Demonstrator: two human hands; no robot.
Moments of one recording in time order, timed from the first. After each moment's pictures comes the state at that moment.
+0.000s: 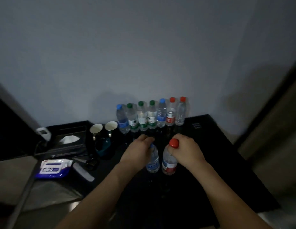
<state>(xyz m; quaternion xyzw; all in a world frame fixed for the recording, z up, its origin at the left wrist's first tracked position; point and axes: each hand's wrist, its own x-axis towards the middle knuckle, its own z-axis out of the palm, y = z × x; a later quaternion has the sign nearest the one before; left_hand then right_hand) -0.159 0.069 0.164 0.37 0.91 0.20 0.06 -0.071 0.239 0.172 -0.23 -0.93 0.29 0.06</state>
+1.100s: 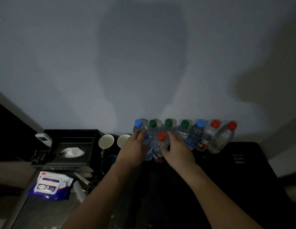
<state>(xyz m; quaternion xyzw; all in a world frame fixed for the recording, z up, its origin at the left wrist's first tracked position) -0.397 0.069 0.093 0.22 0.94 0.25 0.04 -0.334 0.237 0.117 -0.13 -0.95 0.28 -0.01</state>
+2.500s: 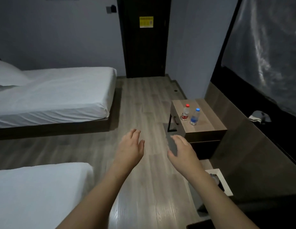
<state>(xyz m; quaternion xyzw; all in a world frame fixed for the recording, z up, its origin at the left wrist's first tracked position) 0.212 -0.704 0.133 -0.49 0.83 0.09 -0.26 0.034 -0.593 0.168 0.54 -0.77 0.28 -0.18</state>
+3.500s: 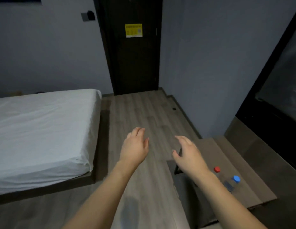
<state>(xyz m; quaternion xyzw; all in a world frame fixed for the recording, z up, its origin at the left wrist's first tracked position) 0.003 -1.311 0.152 -0.45 0.86 0.13 -0.23 -0.161 -1.179 0.171 0.52 -0.81 0.24 -0.13</state>
